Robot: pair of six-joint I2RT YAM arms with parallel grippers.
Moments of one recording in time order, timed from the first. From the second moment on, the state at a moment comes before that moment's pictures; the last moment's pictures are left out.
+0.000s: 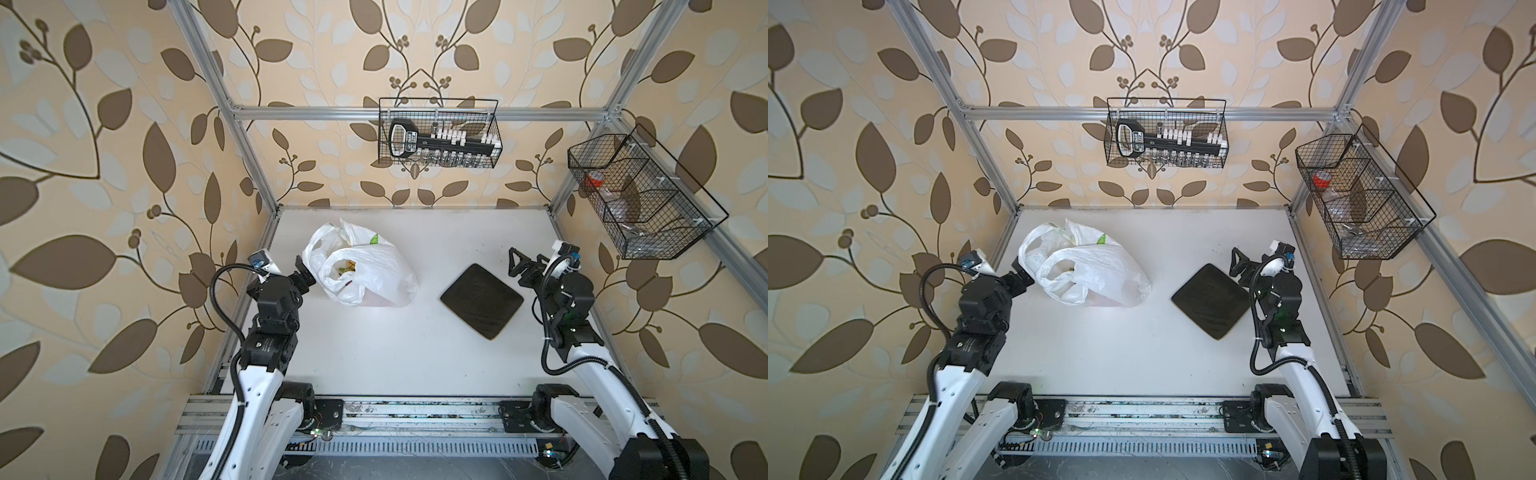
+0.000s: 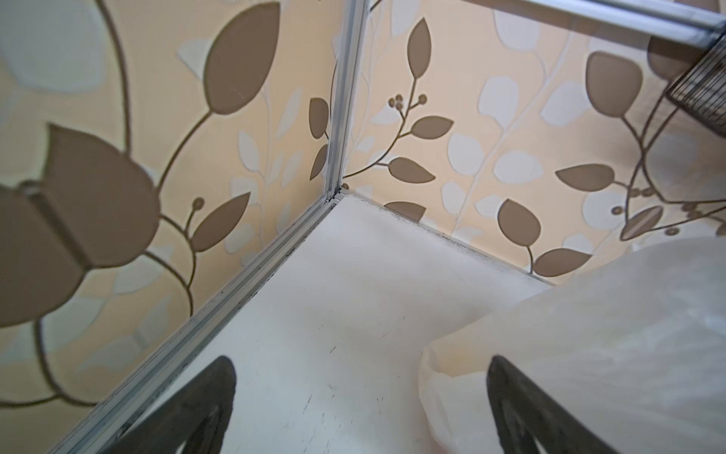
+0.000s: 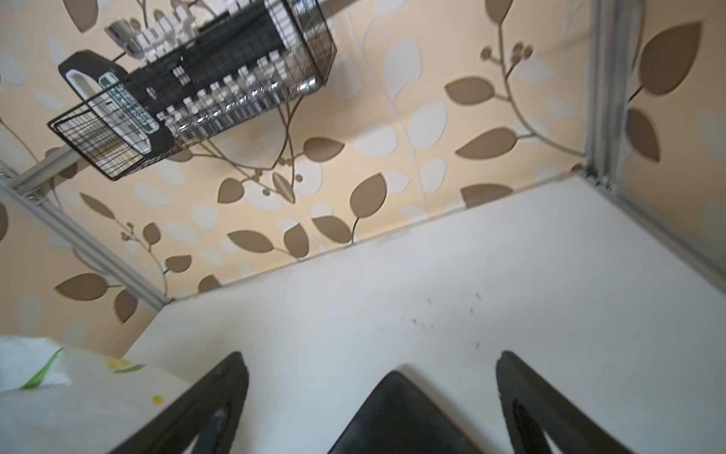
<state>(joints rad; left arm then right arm) -0.04 0.59 0.68 -0.34 -0.40 -0.37 0.01 0.90 0.51 0.24 -0.13 0.43</state>
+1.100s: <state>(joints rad) -0.04 1.07 1.41 -1.00 0.00 -0.28 1.15 1.84 1.62 -0.18 0.19 -0.38</state>
